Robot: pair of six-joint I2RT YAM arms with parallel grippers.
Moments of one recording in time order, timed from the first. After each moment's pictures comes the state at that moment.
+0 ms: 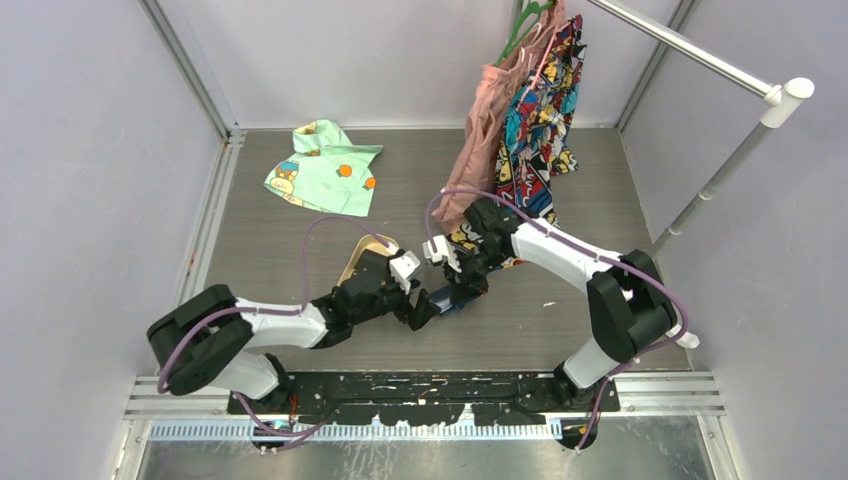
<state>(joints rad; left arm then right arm) -0.94 1.37 0.39 0.67 0.10 -0.19 0.56 1.58 1.05 -0.82 -0.79 -0.98</state>
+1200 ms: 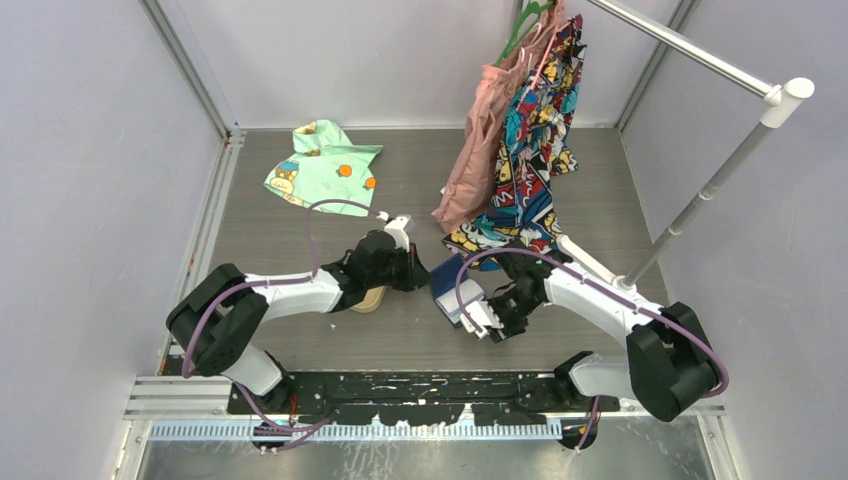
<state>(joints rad) -0.79 1.54 0.67 0.34 0.14 -0.61 0.52 1.26 0.67 -0.90 -0.63 -1.54</state>
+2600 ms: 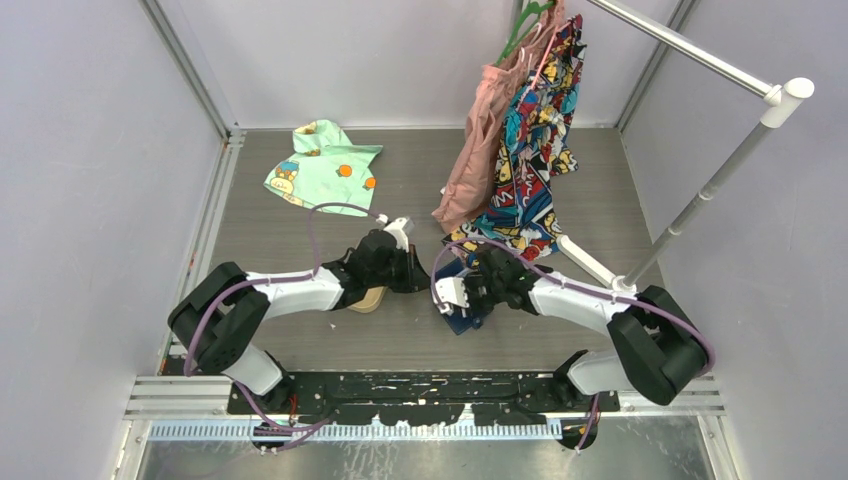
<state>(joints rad) -0.79 1.55 0.70 0.26 0.19 -0.72 0.65 1.33 0.56 -0.21 -0.47 -1.07</state>
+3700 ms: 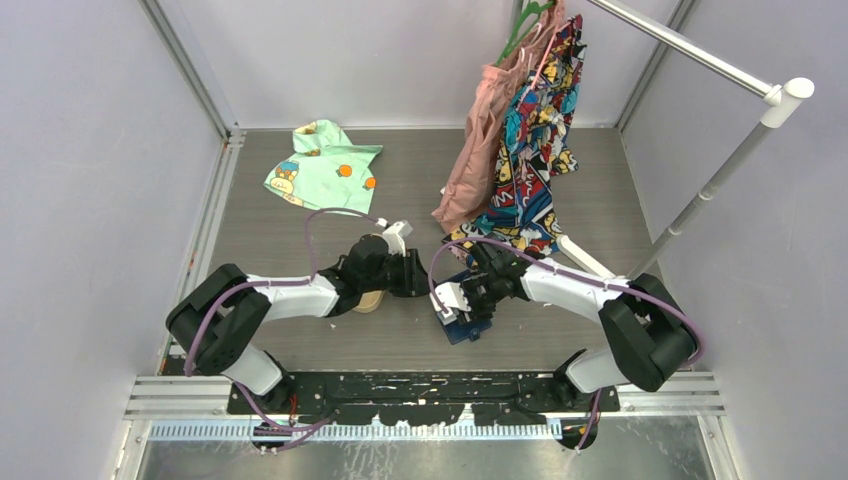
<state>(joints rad) -0.77 1.54 0.61 0.43 0.29 -0.73 0.65 1.42 0.69 -0.45 -0.57 -1.23</state>
